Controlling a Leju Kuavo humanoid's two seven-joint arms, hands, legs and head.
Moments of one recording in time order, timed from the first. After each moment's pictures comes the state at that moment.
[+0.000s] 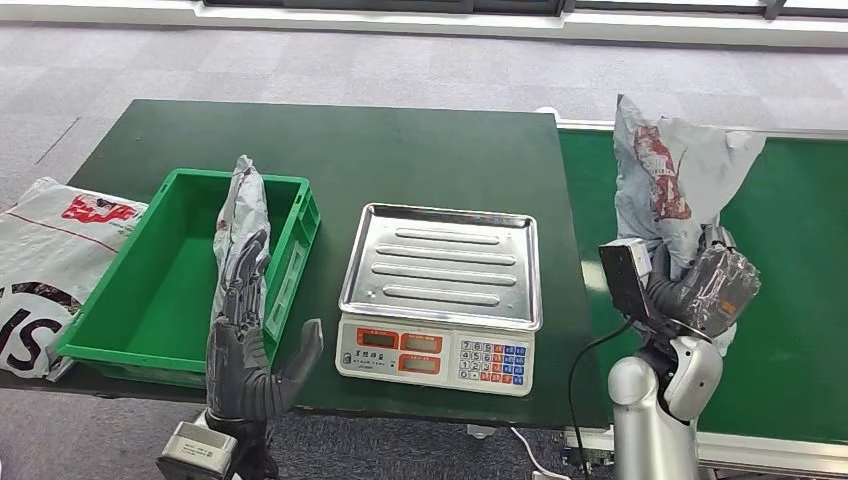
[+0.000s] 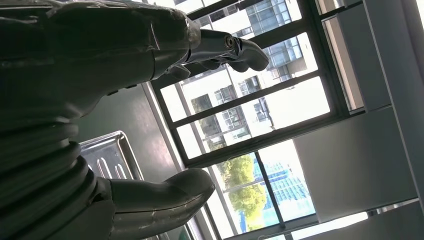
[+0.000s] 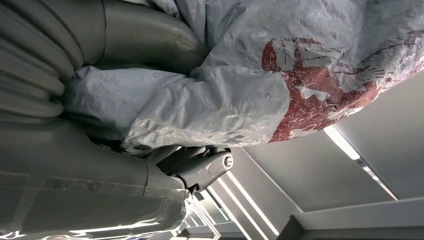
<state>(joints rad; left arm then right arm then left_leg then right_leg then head) 0.15 -0.18 -0.28 -1.87 -0.38 0.16 -0.56 -0.24 0.17 -0.22 -1.40 1.14 -0.49 -0.16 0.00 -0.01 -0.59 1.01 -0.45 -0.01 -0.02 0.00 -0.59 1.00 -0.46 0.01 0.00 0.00</state>
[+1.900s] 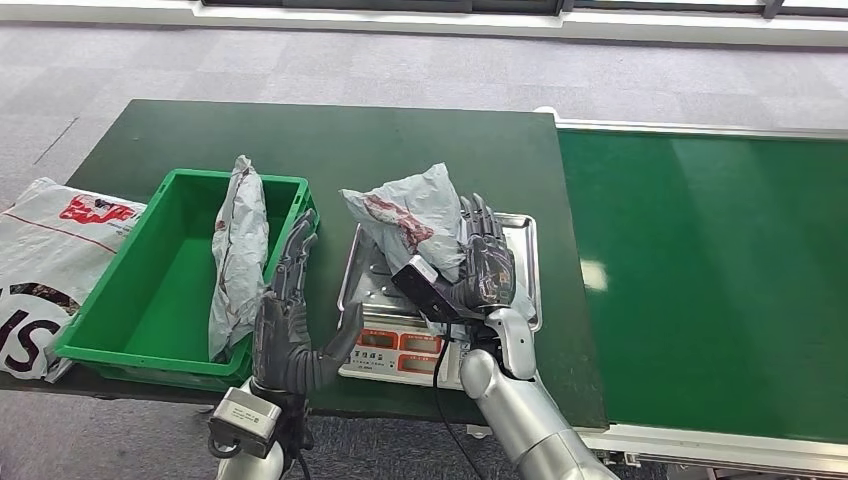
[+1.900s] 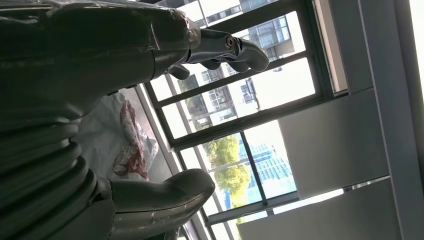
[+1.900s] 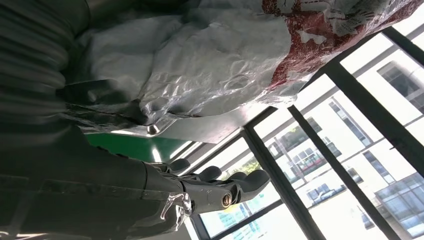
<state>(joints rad) 0.00 -0.16 -0.38 -1.71 -0.30 0.23 -0.58 -0.46 0.28 0.30 -0.76 0.94 -0.46 -0.20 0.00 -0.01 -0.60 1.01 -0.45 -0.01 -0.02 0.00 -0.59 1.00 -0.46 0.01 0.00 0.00</state>
